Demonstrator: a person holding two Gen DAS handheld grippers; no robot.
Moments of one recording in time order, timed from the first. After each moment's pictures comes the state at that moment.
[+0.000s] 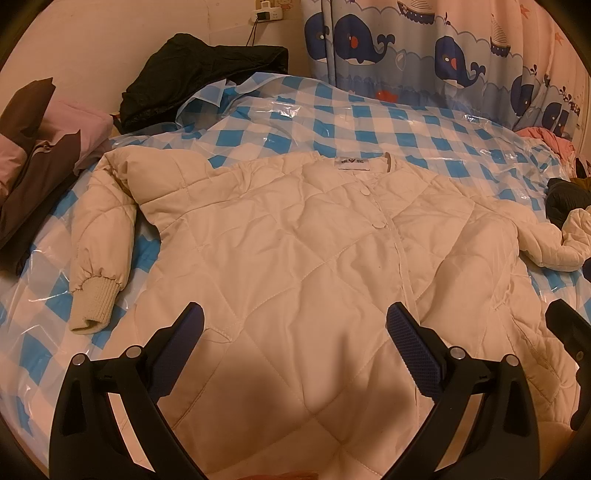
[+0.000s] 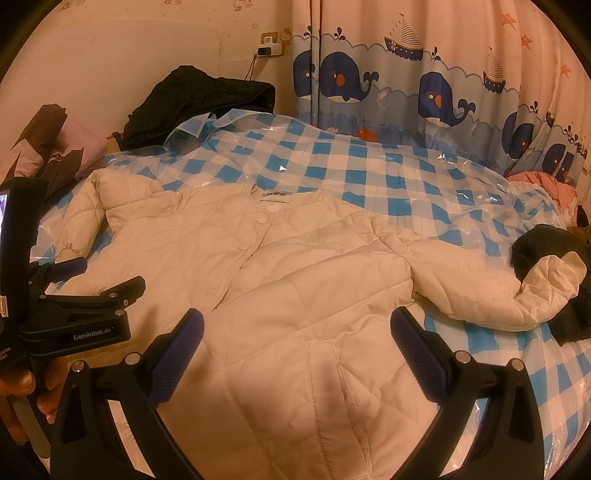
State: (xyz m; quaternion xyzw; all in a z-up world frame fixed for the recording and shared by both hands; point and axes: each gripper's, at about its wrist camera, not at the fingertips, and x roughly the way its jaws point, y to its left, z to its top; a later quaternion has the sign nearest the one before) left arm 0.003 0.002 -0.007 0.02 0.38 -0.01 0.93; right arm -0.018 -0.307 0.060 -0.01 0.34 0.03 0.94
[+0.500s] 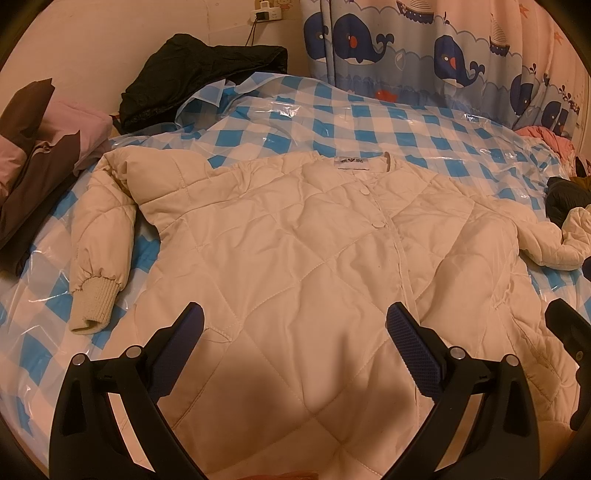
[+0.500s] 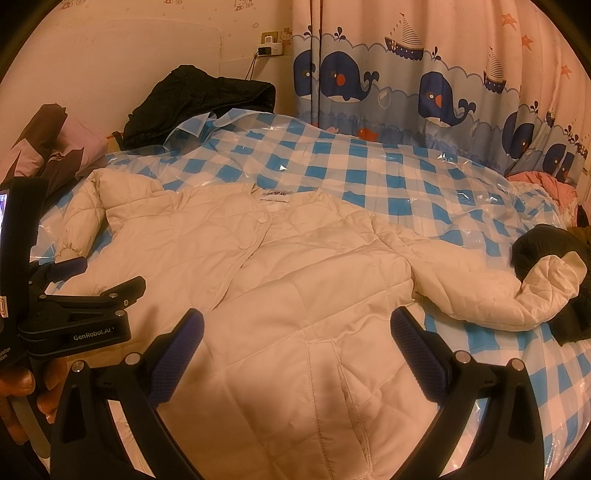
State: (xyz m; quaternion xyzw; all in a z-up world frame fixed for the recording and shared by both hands) left arm 0.004 0.002 -0.007 0.02 0.38 -0.01 0.93; right arm -0.018 -0.307 0.060 -0.01 0.34 0.03 0.94
